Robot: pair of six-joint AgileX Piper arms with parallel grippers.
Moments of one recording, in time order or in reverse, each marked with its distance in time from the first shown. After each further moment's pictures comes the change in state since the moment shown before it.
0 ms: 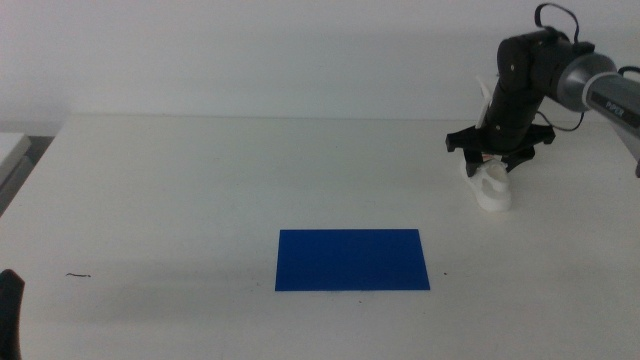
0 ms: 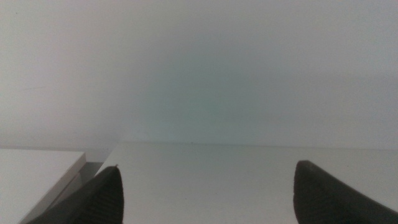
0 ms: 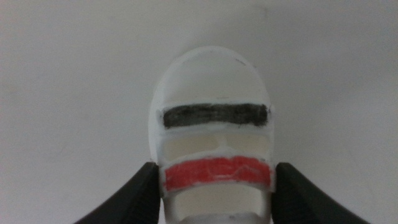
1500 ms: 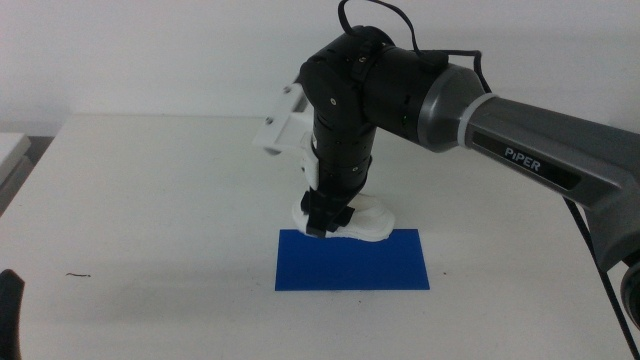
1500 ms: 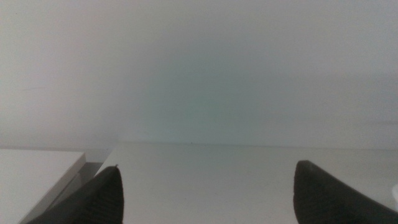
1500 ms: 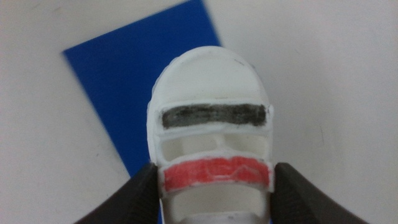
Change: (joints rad) left arm 0.000 0.000 0.000 0.000 0.000 0.000; right arm 0.568 -0.208 0.093 -0.052 0.110 -0.602
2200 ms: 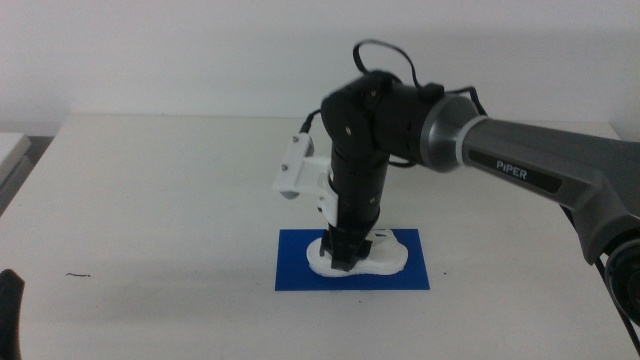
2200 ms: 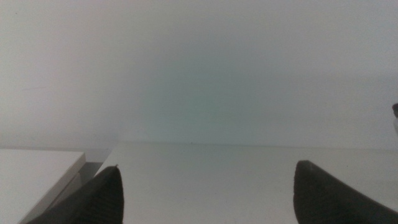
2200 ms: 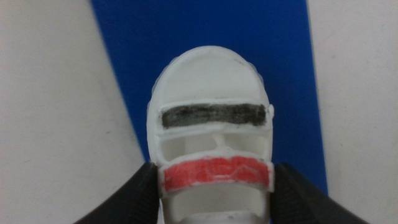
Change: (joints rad) left arm 0.000 0.000 0.000 0.000 0.000 0.000; right arm -0.050 0.035 0.127 0.118 -0.048 -0.222
